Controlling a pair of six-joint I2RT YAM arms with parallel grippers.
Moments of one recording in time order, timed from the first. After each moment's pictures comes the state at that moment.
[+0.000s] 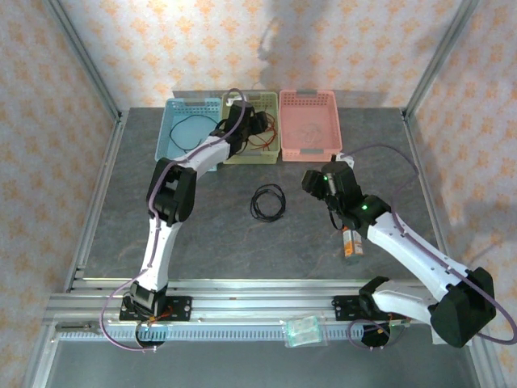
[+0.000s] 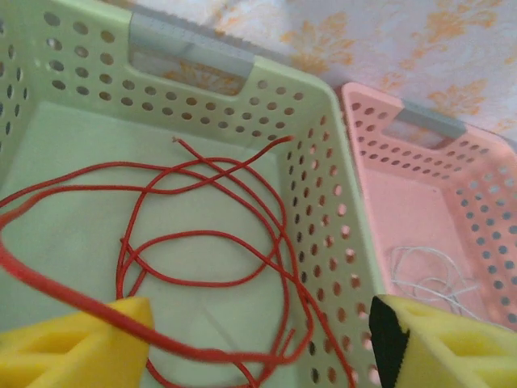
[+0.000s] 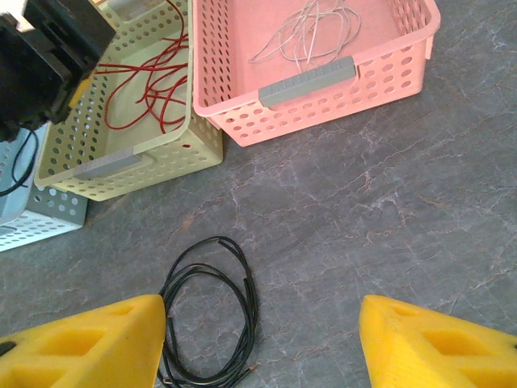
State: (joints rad) left arm -0.39 2.29 1.88 -0.09 -0.16 -0.57; right arm 0.56 1.10 0.86 -0.41 0.26 0.71
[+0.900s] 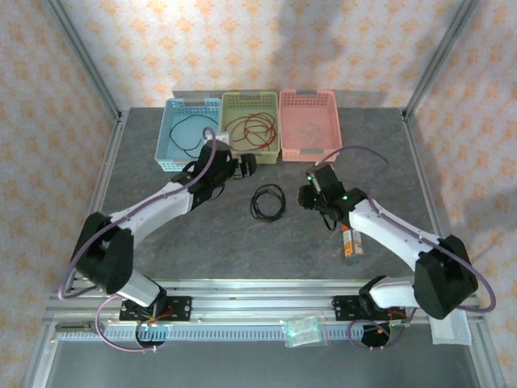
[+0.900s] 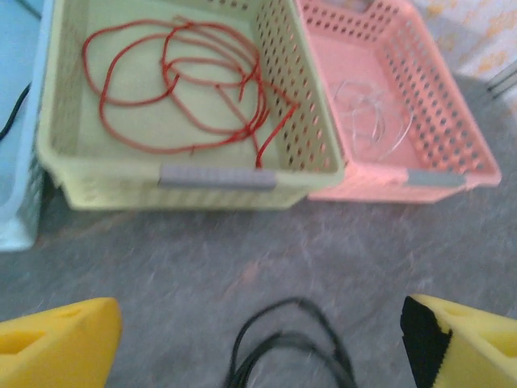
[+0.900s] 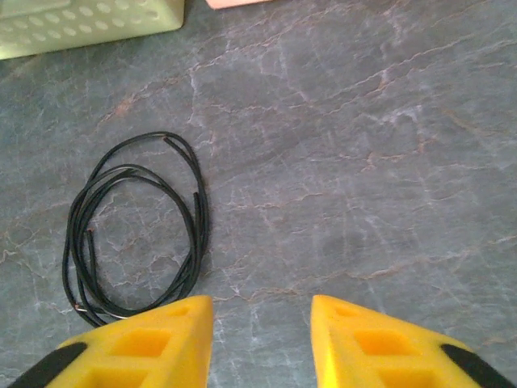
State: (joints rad) left arm -0.48 1.49 1.00 -0.08 -0.10 -0.55; right arm 0.56 1.32 0.87 -0.45 0.14 0.57
